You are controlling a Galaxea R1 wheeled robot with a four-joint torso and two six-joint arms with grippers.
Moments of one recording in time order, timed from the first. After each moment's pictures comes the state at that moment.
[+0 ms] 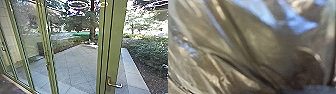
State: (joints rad) left arm 1.51 2.85 -2.46 0.08 0.01 -0.09; right arm -0.74 1.57 -0.76 0.83 -0.05 -0.55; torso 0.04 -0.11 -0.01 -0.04
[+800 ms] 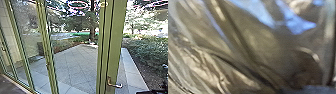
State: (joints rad) left arm 1.51 2.86 -2.47 0.08 0.01 -0.09; right arm -0.52 1.64 -0.92 0.91 -0.26 -0.24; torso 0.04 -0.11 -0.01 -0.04
